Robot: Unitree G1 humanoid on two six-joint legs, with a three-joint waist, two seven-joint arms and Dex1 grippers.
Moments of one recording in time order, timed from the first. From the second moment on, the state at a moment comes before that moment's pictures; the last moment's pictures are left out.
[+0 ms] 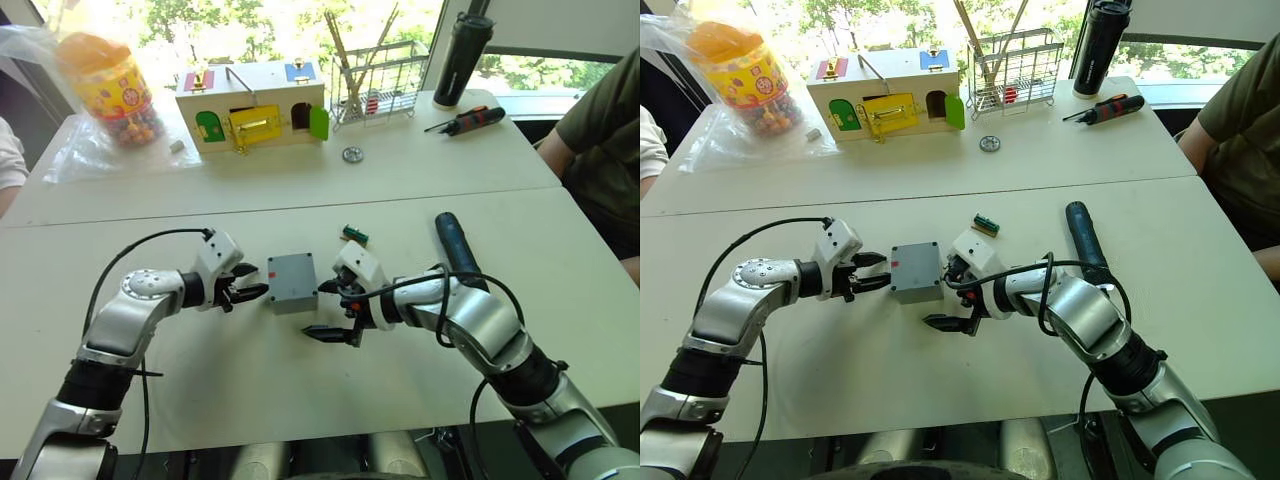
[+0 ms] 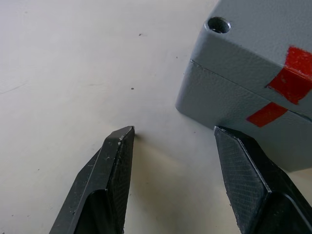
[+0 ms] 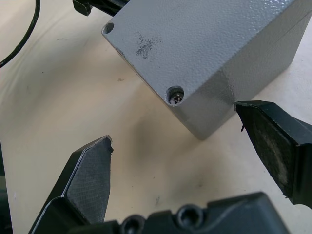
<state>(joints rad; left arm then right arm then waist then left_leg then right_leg) -0.33 0.65 -0.09 -0.05 -0.27 0.58 -0.92 -0.51 -0.51 0.45 -0.42 0.38 1.03 0.68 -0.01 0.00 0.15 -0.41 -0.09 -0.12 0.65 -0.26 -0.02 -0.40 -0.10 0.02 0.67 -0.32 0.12</state>
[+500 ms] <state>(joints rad) -0.50 0.82 -0.01 -0.23 -0.47 0.77 -1.09 -0.35 -0.62 0.02 -0.58 0.52 1.07 0.63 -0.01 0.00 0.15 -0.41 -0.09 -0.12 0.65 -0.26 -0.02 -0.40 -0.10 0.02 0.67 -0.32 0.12</state>
